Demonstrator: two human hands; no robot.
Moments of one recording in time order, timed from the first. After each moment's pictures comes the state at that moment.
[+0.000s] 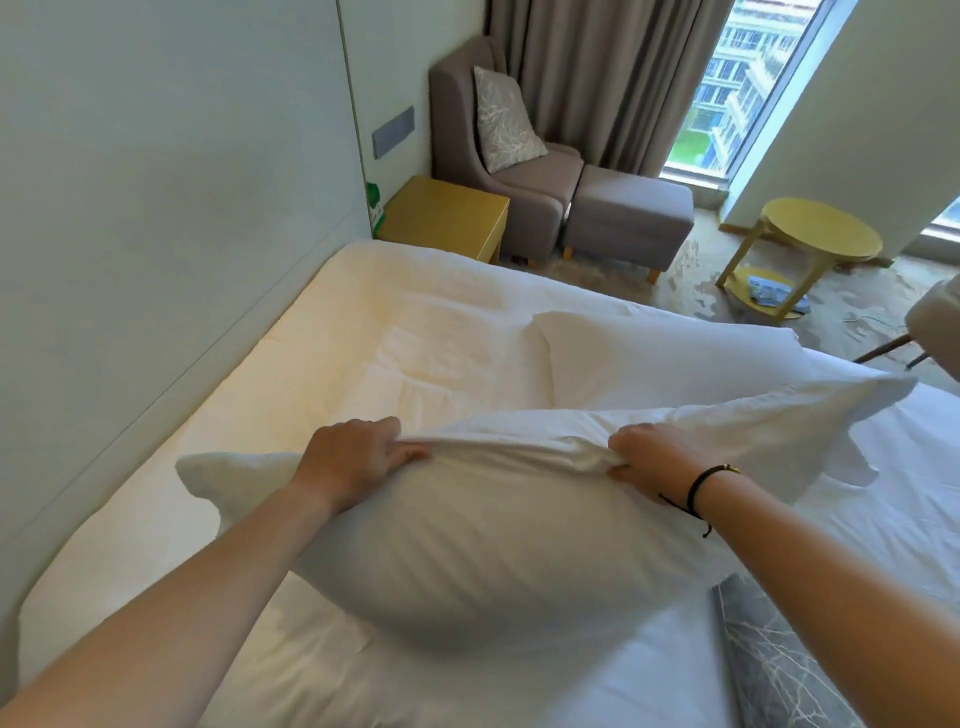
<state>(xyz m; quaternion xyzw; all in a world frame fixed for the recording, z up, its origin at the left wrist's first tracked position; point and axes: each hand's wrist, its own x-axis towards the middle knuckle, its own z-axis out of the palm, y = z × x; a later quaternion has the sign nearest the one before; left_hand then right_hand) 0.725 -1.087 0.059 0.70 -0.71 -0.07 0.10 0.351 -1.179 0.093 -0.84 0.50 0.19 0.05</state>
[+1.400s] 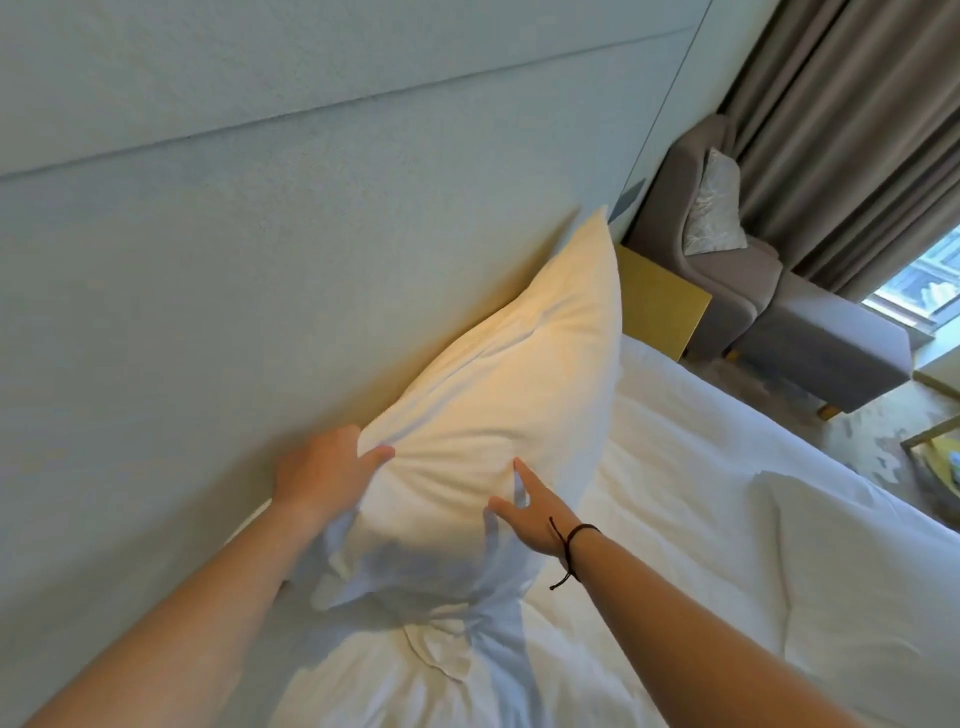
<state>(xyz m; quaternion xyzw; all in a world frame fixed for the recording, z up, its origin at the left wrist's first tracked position) 1.191 -1.107 0.042 0.88 -0.43 -0.16 0.13 0.936 -1.234 0.026 -0.72 0.51 0.07 0.47</state>
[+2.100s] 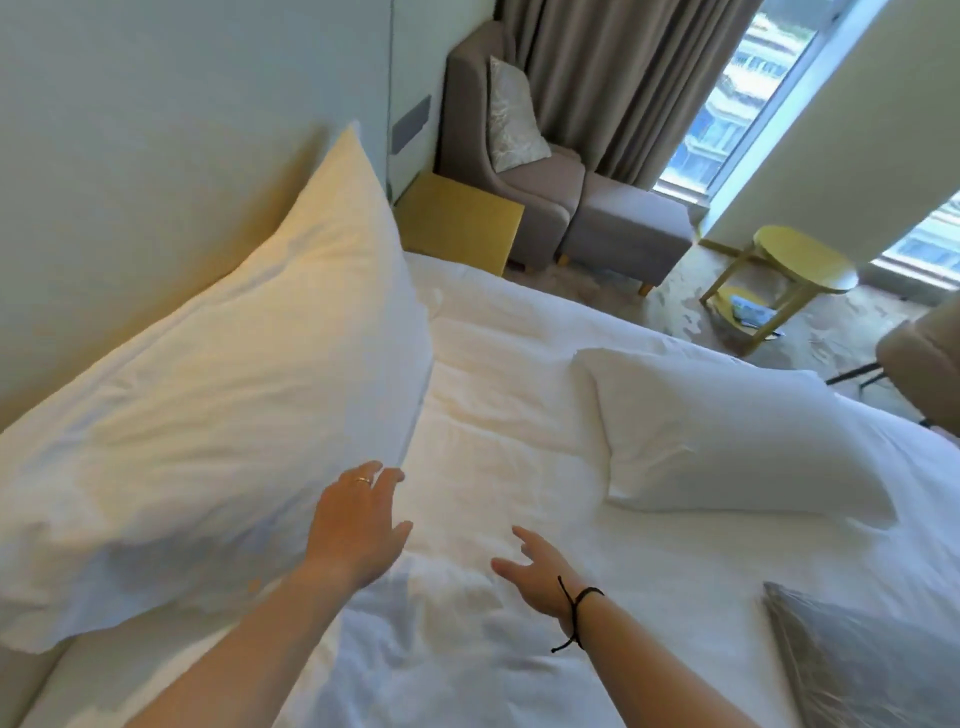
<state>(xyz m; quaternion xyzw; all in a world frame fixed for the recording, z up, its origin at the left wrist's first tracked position) 0.908 -1.155 -0.003 0.72 -0.67 -0.17 0.06 0.653 -1.162 -0.020 -0.49 0.69 0.00 0.54</state>
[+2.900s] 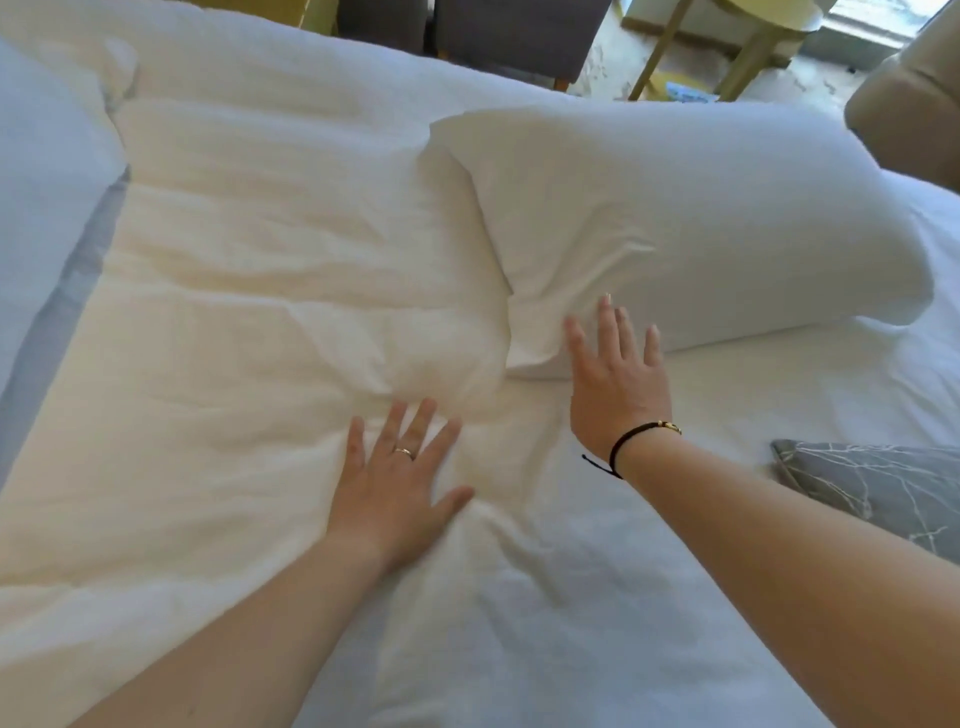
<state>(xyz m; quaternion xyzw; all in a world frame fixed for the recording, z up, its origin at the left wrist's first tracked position) 0.607 -1.263 -0.325 0.57 -0.80 -0.18 -0.02 0.365 -1.319 -0.239 -0.70 0.69 0.15 -0.08</state>
